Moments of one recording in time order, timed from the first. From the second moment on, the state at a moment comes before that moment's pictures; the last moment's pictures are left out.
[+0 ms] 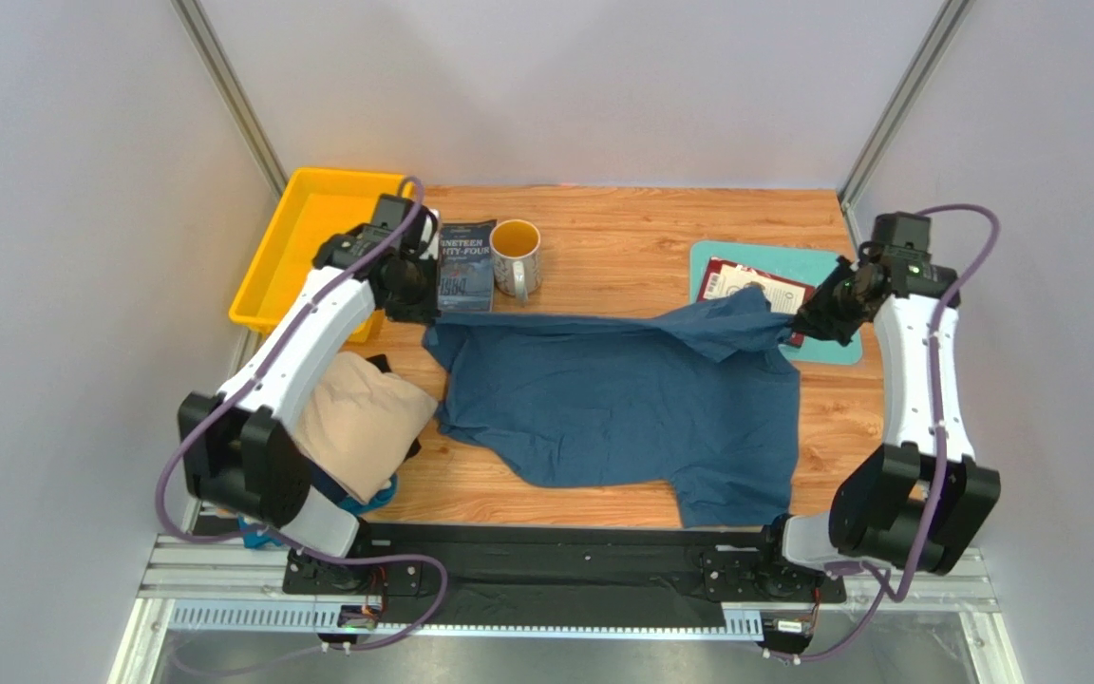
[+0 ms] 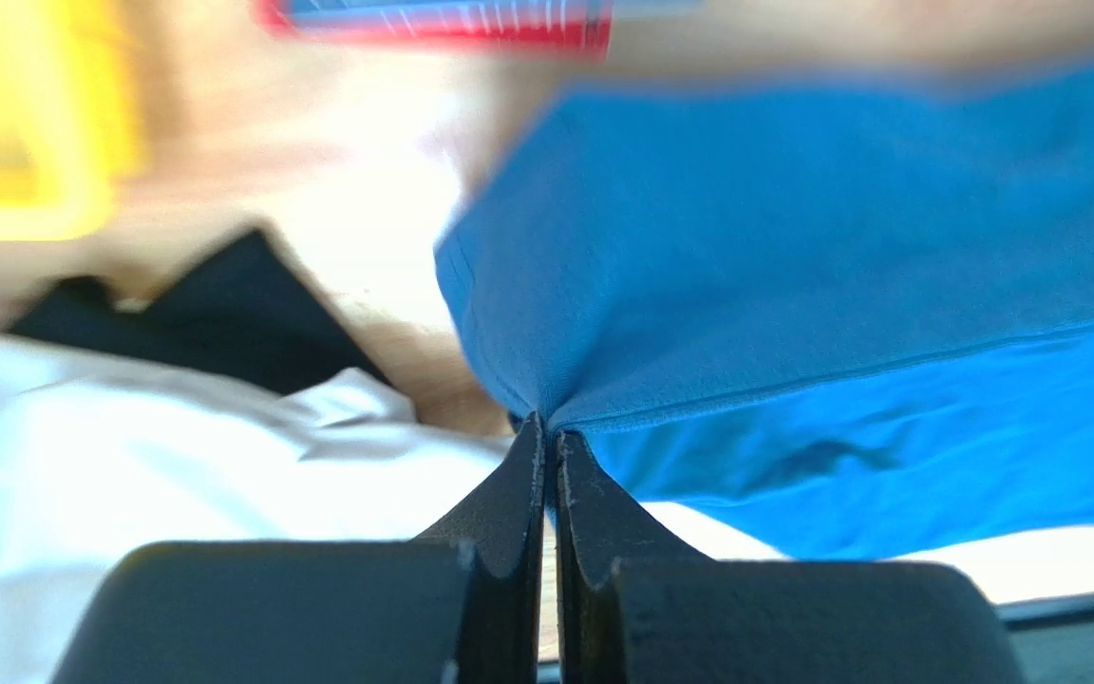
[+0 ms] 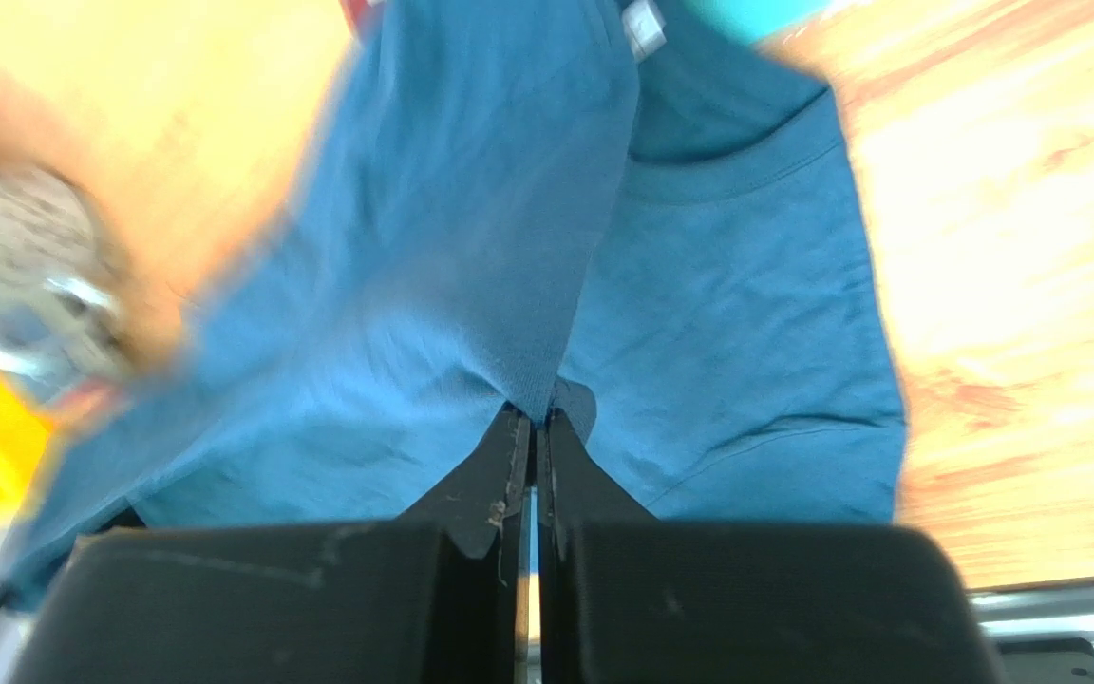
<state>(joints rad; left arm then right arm) -0.30 1.58 1.40 -0.93 -0.01 -0.23 -0.24 1.42 1.34 -1.00 -0.21 0.48</state>
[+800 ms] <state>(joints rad) -0.39 1.17 1.73 -0.98 -0.18 -0.49 -0.39 0.95 1.62 -1.02 -0.18 0.77</state>
